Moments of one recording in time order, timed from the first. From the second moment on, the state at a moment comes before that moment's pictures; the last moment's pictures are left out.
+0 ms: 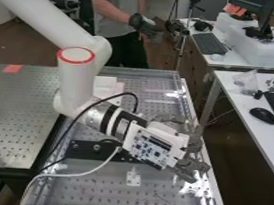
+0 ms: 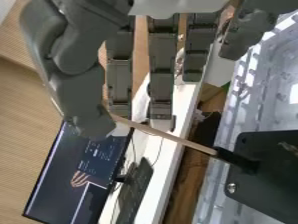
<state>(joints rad) 1.41 -2.28 -1.48 -2.67 -1.38 0.38</state>
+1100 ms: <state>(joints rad) 1.39 -2.29 -1.45 -2.70 -1.41 0.42</state>
